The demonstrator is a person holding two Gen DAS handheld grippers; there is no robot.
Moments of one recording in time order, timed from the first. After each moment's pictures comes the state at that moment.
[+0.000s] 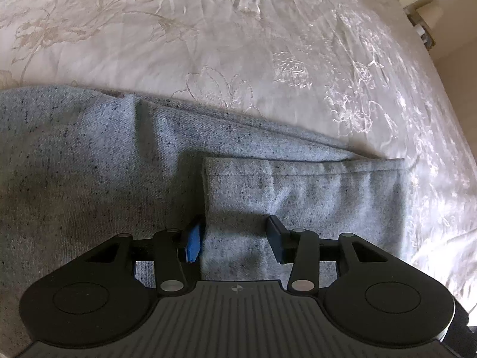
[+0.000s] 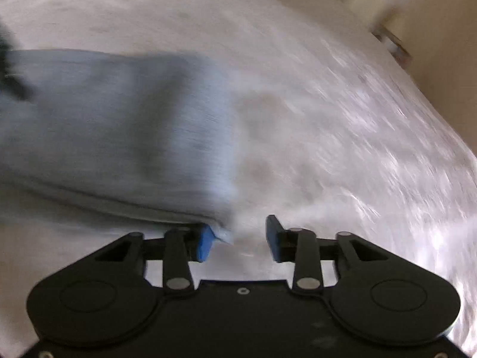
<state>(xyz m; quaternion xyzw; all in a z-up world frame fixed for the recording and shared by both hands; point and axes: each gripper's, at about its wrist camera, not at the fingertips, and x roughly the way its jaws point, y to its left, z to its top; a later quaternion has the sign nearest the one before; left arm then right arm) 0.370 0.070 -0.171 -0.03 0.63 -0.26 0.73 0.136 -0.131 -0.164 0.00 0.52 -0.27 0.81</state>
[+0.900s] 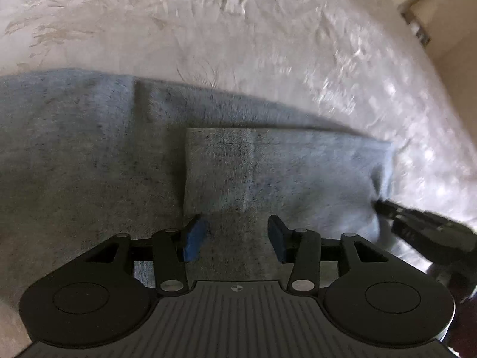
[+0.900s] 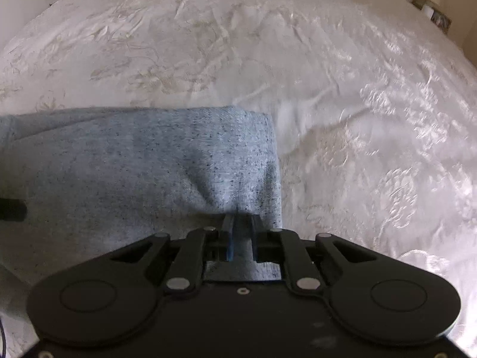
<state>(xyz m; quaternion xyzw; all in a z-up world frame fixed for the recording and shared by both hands) 0.321 0.077 -0.148 -0.03 0.60 -0.26 0.76 0.227 -0.144 -0.157 0.07 0.52 -0.16 0.84</state>
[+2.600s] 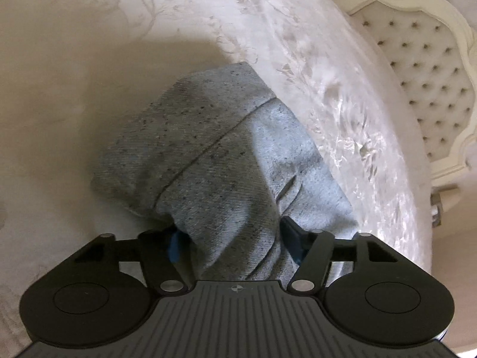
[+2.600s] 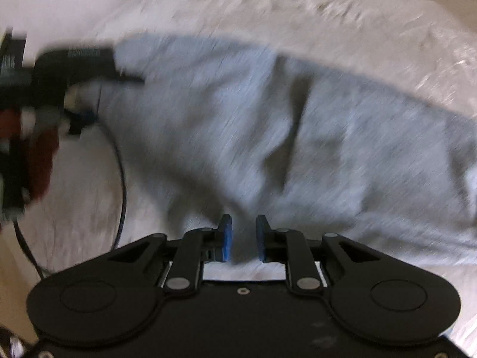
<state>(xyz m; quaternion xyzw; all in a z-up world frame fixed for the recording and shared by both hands) 0.356 0.340 -0.168 -0.31 0.52 -0.09 0.79 0.218 0.113 -0.142 0.05 0.58 0.06 0.81</state>
